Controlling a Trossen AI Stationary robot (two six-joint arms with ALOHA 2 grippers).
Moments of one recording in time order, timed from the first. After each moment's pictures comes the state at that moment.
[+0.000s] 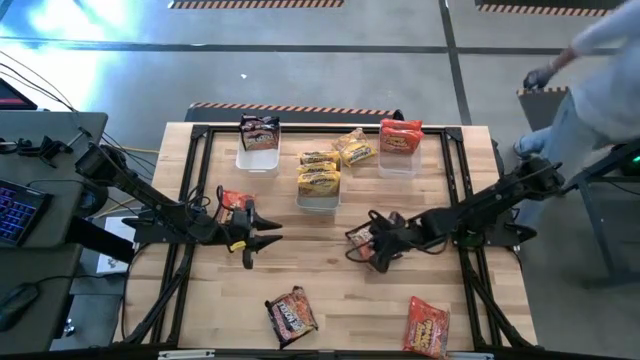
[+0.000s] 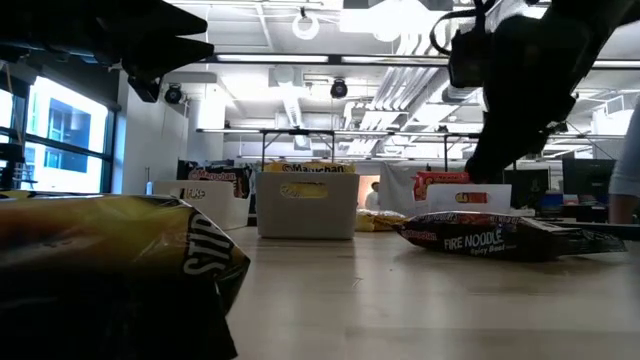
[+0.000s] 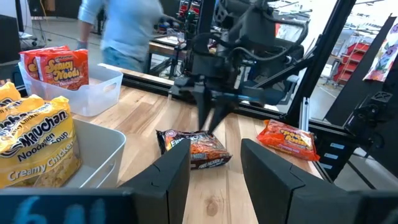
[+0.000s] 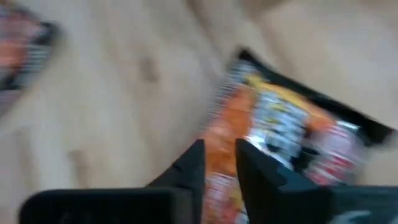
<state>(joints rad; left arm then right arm) -0.50 1.11 0.26 0.80 -0.58 -0.26 0.36 1.42 0.75 -0.33 0.25 0.79</state>
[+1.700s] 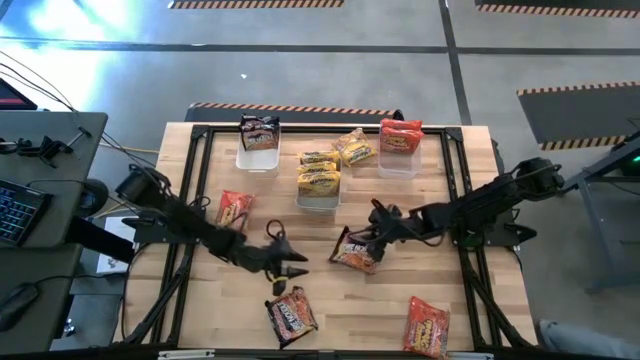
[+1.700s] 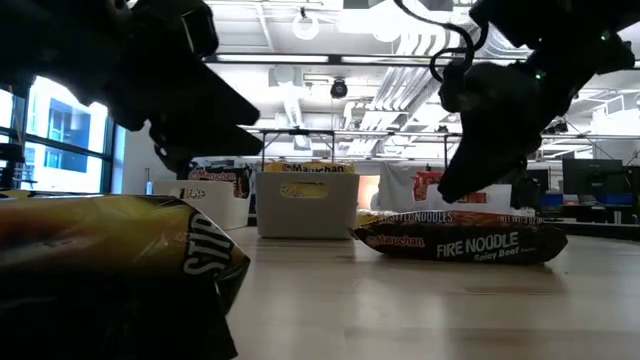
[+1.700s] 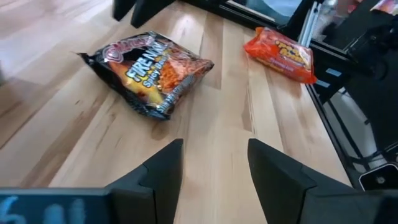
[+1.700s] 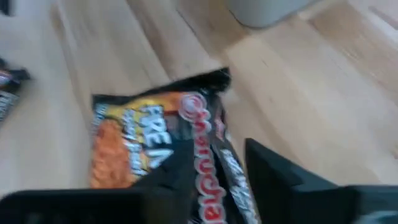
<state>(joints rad) -0.50 1.67 0.56 0.70 -0.40 -0.55 0.26 1.41 0.59 -0.04 0.28 0.72</state>
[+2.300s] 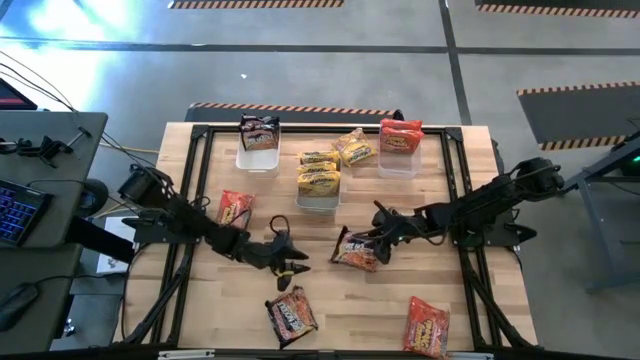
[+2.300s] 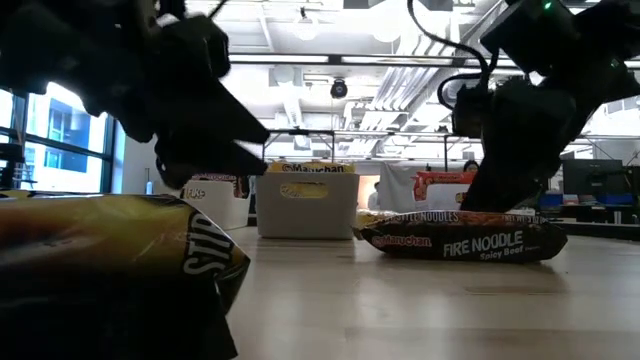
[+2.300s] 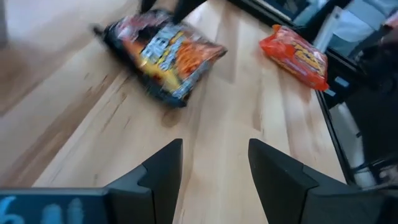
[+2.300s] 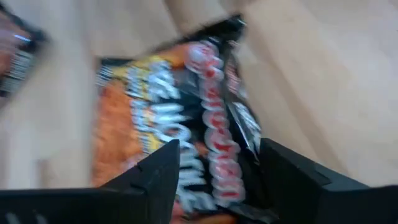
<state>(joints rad) -0.45 1.69 0.57 0.65 -0.35 -0.69 0.22 1.41 0.46 0.14 0.12 0.67</state>
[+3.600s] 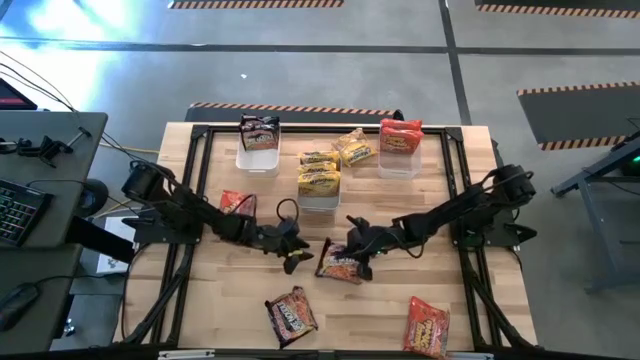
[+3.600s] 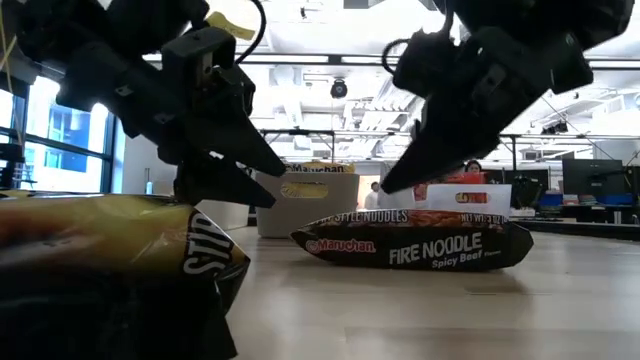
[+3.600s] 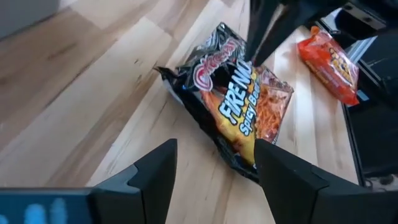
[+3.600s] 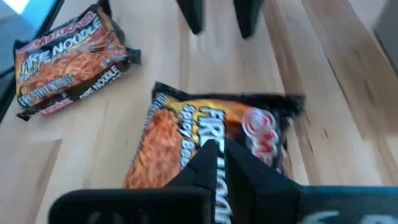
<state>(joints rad) -0.29 1.69 0.57 0.57 -0.17 -0.79 0.28 1.67 0.71 0.31 0.07 0.34</state>
